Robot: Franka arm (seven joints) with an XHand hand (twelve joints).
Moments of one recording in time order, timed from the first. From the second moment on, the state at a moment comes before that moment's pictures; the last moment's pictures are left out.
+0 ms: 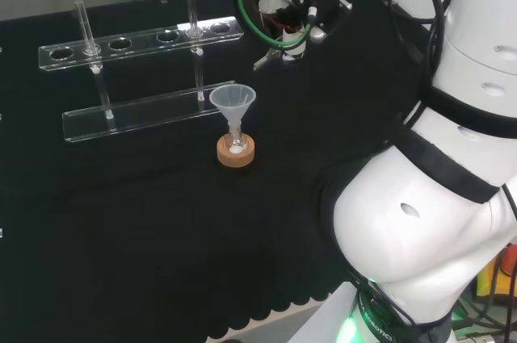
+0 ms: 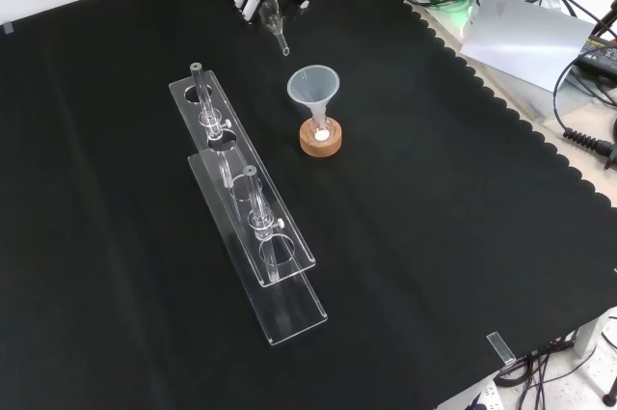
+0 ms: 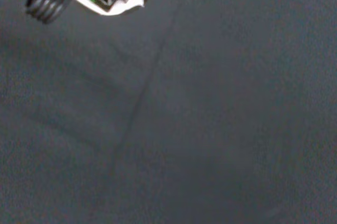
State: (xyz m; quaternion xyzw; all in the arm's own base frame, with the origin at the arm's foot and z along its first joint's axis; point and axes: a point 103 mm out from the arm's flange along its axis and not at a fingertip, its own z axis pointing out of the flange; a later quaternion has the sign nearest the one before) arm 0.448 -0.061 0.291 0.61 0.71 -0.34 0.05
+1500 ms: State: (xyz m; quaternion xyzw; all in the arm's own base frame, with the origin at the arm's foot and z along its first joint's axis) arm 0.463 -0.108 0.246 0.66 0.70 -0.26 -0.02
